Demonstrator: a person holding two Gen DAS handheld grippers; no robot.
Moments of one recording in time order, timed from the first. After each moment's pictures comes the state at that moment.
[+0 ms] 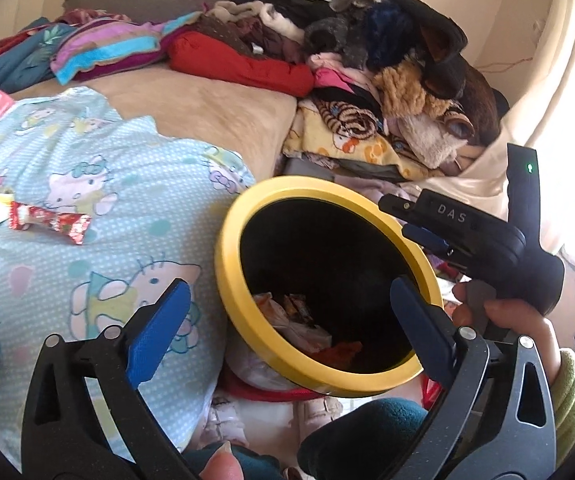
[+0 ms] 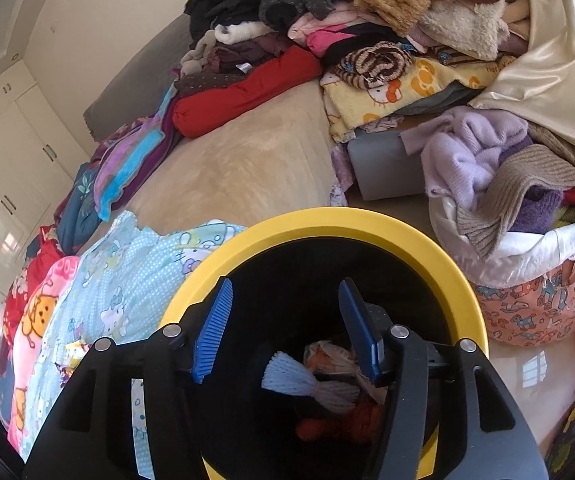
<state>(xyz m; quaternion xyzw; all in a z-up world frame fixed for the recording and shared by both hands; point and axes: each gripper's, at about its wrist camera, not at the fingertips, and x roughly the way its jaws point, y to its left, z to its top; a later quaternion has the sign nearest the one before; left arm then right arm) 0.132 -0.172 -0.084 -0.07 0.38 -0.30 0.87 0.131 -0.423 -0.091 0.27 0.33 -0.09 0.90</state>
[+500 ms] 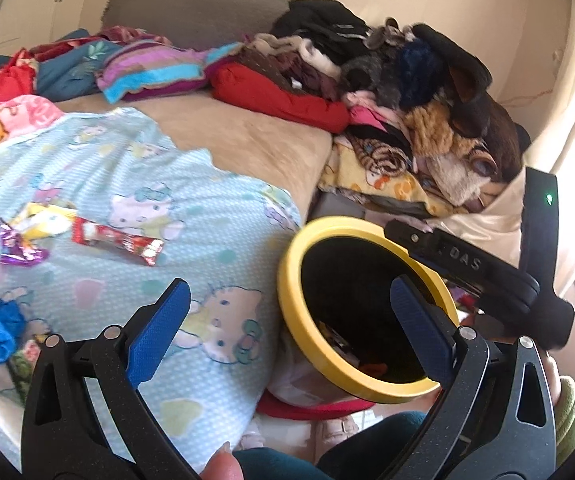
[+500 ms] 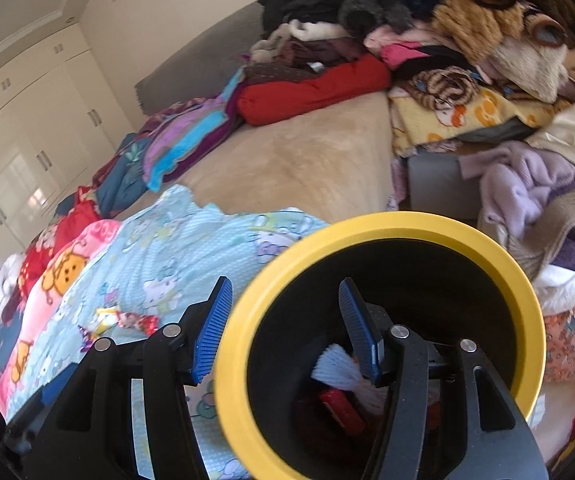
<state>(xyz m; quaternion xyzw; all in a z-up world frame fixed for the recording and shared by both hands) 0.130 -0.119 -0.058 -0.09 0.34 -0.24 0.91 0.140 -0.356 -0.065 0.21 0.32 -0.01 0.93</state>
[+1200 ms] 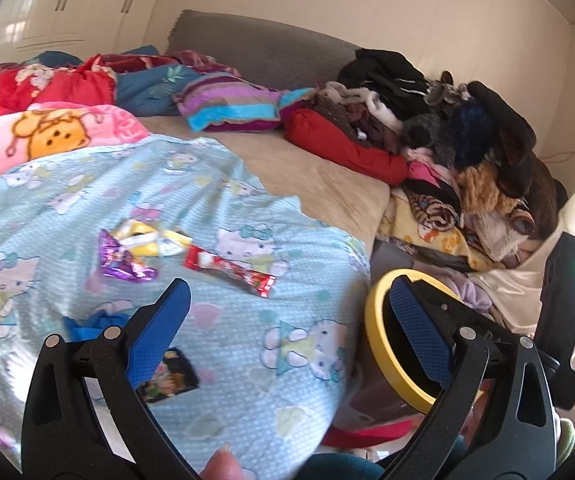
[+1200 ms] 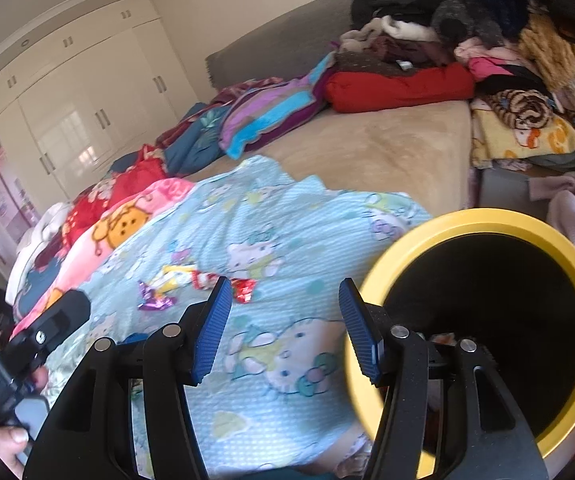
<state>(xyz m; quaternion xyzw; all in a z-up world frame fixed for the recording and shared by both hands) 0.120 -0.025 -0.037 -0.13 0.29 -0.14 0.94 0.136 -0.255 -0.050 0.16 0.32 0.11 0.93</state>
